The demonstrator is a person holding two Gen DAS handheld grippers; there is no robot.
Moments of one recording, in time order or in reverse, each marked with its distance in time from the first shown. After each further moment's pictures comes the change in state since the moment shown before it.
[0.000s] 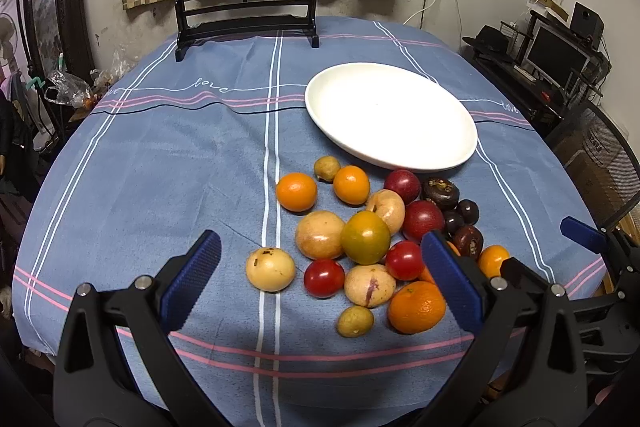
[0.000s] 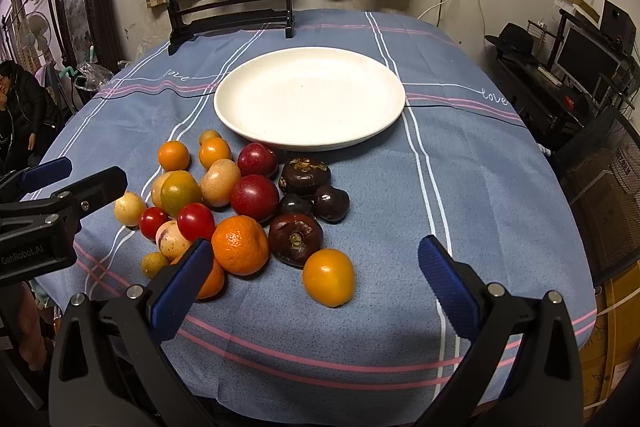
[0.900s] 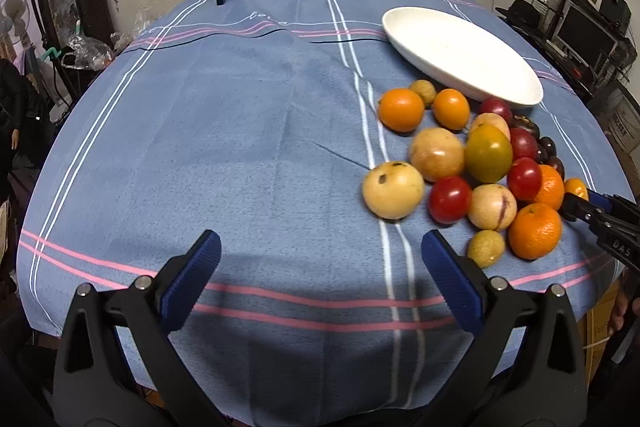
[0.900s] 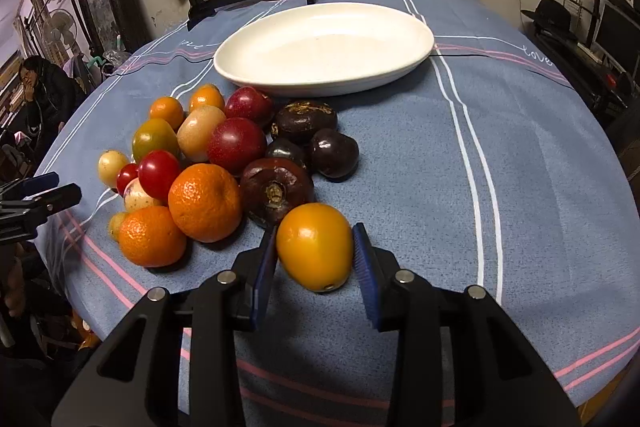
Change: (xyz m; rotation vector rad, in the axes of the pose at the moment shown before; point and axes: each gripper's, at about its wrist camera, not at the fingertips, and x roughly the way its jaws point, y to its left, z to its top) left arm 0.025 0.077 -0.047 -0.033 0.132 0.075; right arm 0.052 -0.031 -0.030 -0.002 0.056 0.167
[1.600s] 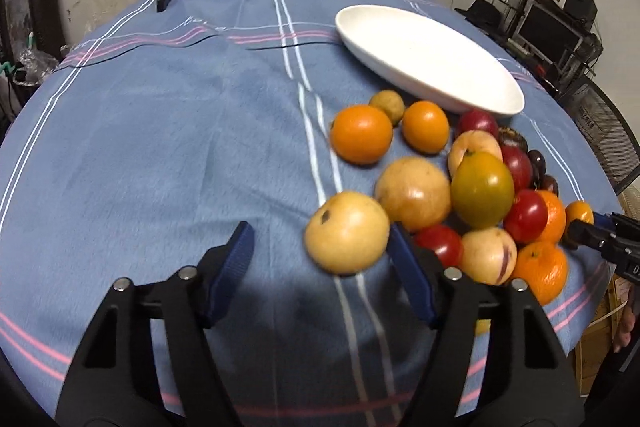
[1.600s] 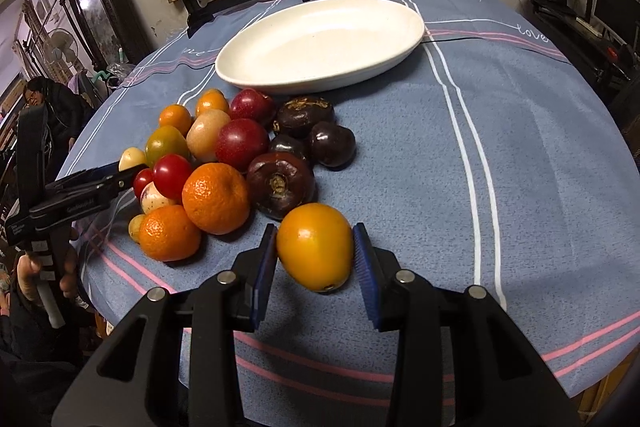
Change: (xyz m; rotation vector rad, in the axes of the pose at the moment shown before) left arm 0.053 -0.019 0.029 0.061 -0.032 -0.181; right arm -0.008 -0.008 -0.003 0.068 0.031 0.047
